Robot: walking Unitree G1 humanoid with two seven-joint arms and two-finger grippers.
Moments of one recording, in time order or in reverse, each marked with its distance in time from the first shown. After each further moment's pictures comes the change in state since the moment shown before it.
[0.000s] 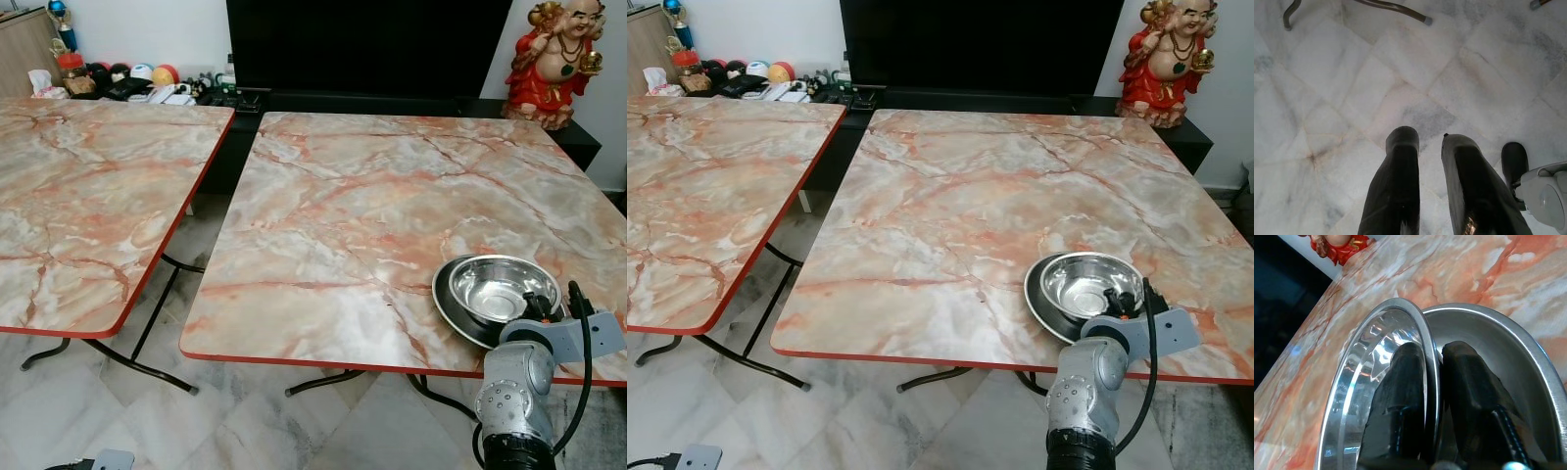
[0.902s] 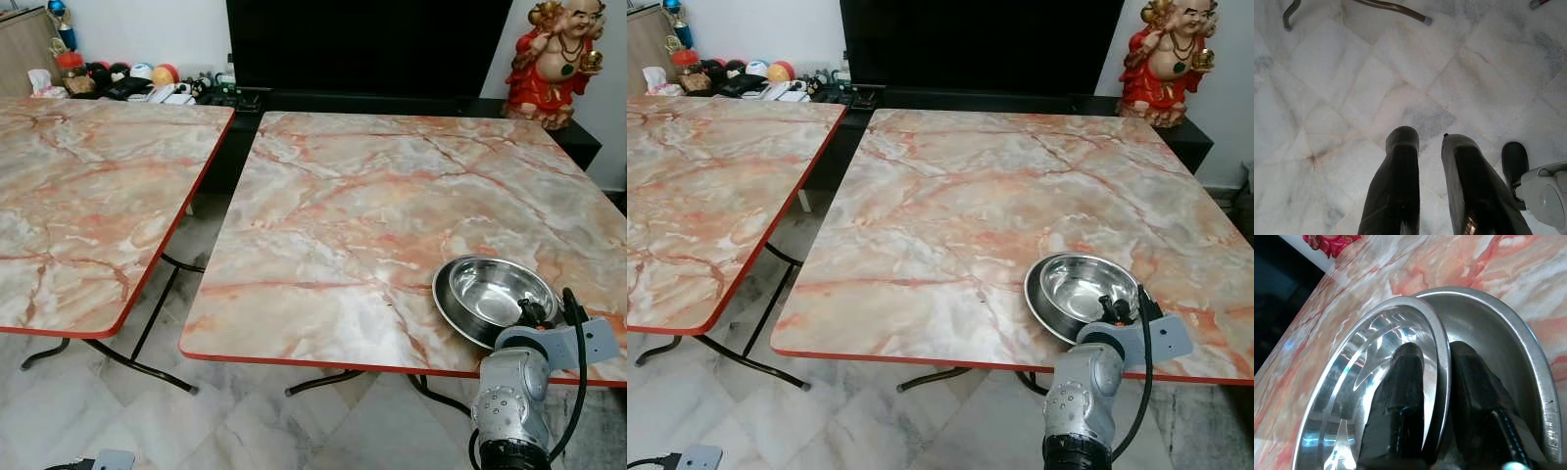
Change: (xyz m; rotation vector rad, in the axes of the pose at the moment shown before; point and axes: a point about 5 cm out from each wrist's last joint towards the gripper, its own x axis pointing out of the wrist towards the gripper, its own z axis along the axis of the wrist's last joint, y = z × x) left arm 0.000 0.000 0.000 0.003 -0.001 0.000; right arm -0.004 -0.006 -0.007 0.000 0.025 -0.016
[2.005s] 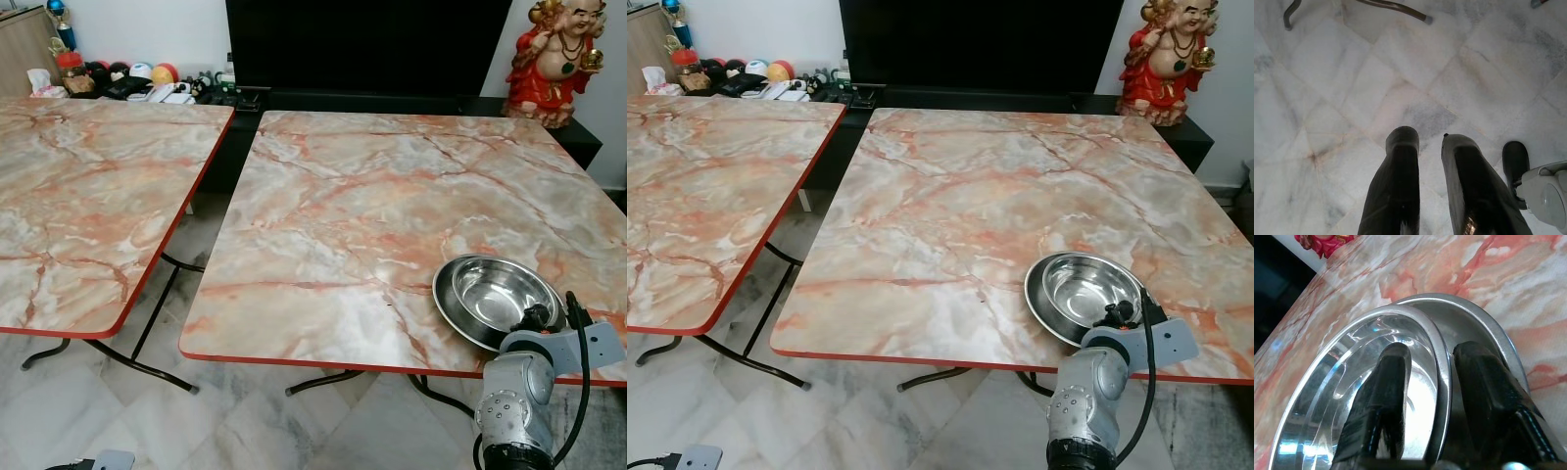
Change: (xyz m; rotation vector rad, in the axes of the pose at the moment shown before) left arm 0.000 0.000 0.000 0.000 0.001 0.001; right arm 0.001 -0.007 0.003 -0.044 -0.019 -0.028
